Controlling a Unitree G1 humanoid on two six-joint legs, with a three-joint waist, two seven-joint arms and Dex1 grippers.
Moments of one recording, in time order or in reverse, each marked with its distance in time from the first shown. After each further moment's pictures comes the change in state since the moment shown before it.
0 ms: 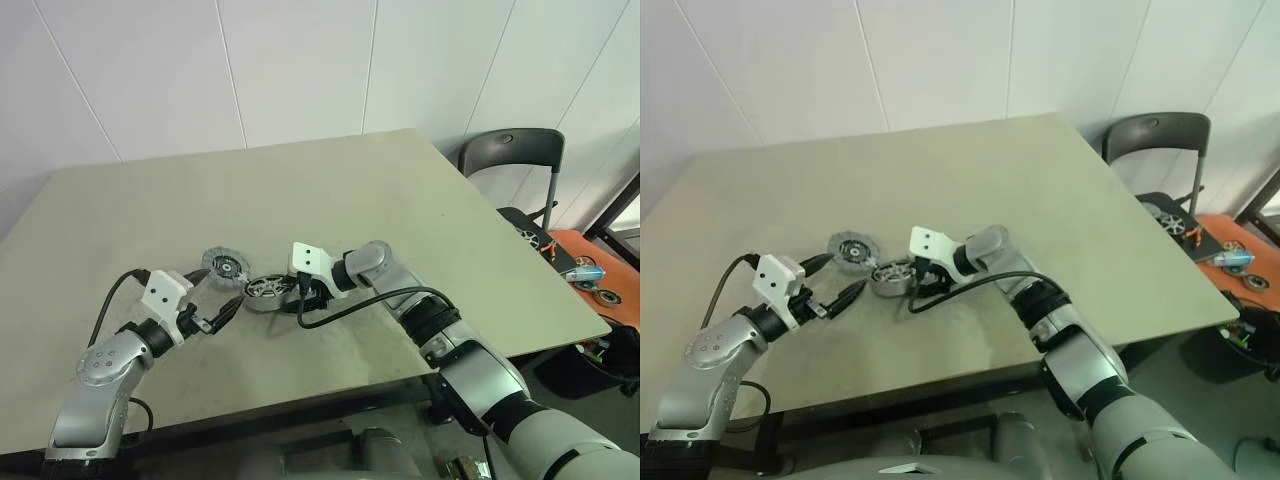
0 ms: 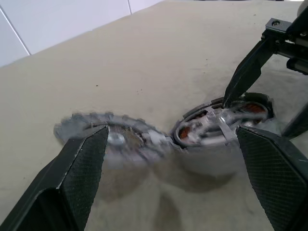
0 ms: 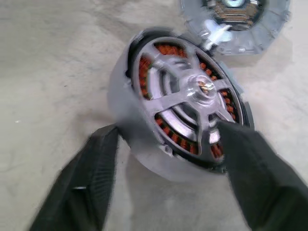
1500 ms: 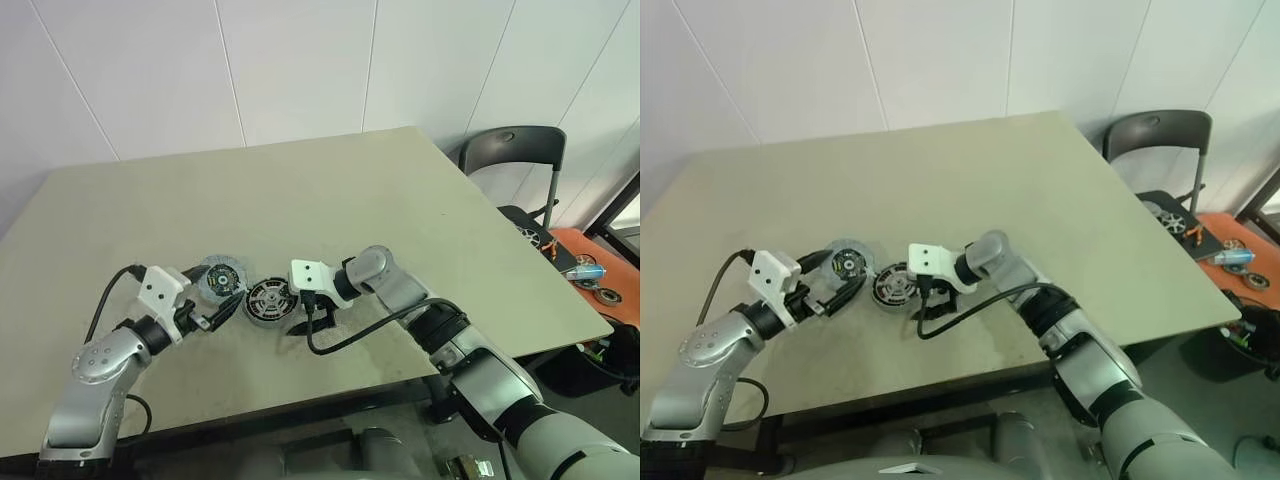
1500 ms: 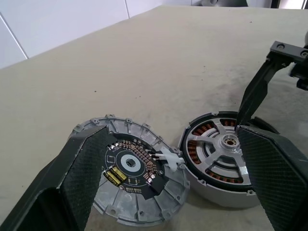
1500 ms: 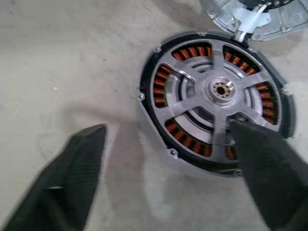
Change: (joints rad) left arm 0.008 0.014 0.015 -0.046 -0.037 0.039 0.000; right arm 0.024 -0.051 0.105 -0.071 -0.056 -0.084 0.019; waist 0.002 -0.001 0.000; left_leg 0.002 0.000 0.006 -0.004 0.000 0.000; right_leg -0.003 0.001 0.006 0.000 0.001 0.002
